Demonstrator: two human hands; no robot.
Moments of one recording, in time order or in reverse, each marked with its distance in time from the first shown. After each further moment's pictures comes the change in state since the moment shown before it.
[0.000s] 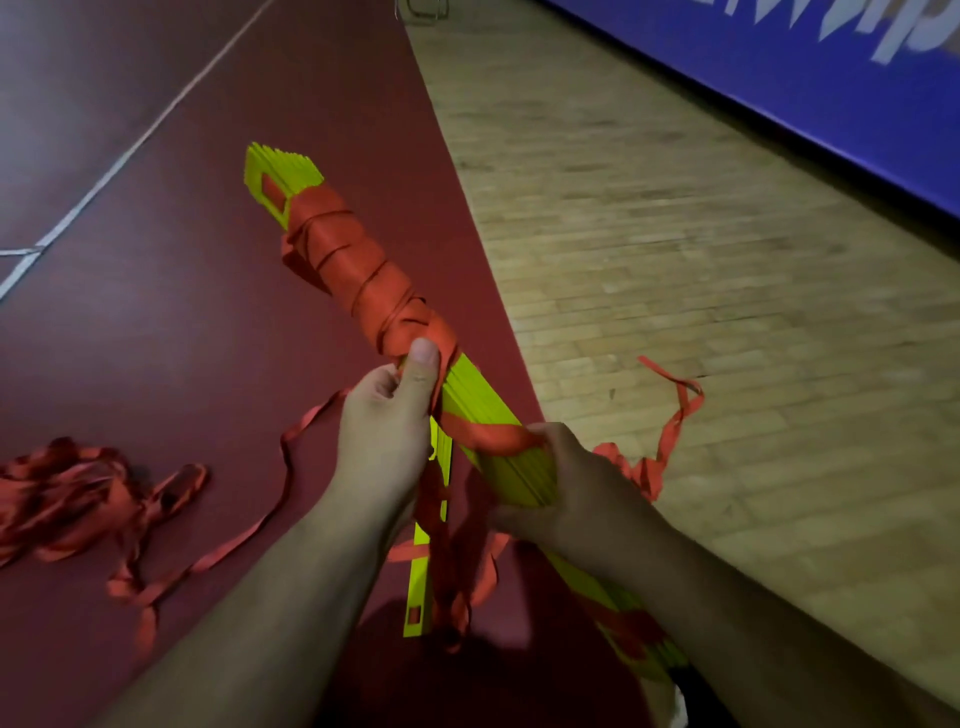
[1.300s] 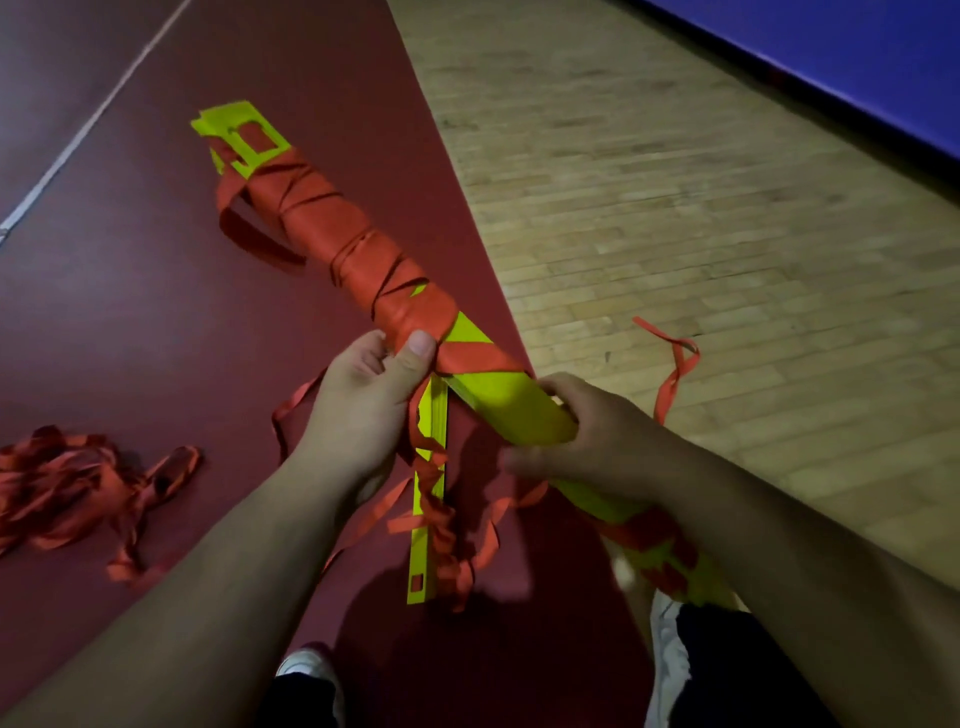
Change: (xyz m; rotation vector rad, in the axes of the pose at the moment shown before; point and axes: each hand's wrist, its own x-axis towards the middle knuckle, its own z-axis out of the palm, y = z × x) left_hand 0.007 -0.004 -0.012 -0.209 -0.339 -0.050; right_hand 0.016 0.013 -0.030 0.120 -0.161 0.052
